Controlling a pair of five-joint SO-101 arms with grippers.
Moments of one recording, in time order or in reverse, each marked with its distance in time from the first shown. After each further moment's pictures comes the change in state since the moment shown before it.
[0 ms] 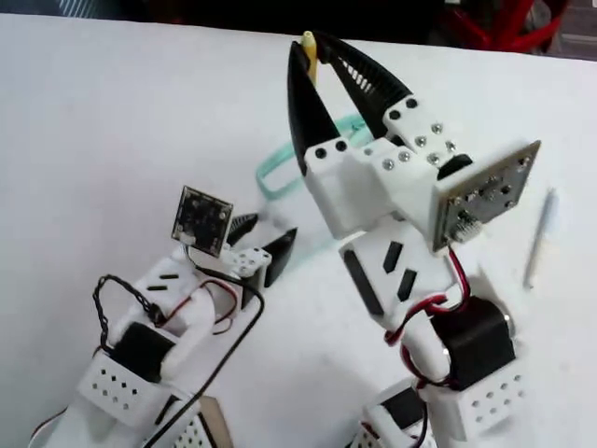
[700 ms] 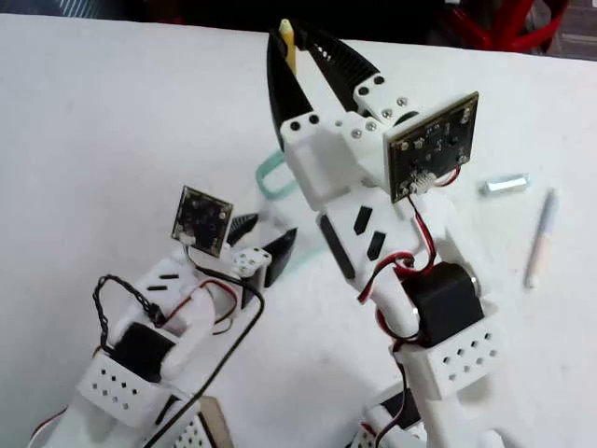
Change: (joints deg) left arm 0.0 0.0 0.0 0.0 0.0; right arm 0.0 6.3 2.2 -4.7 0.0
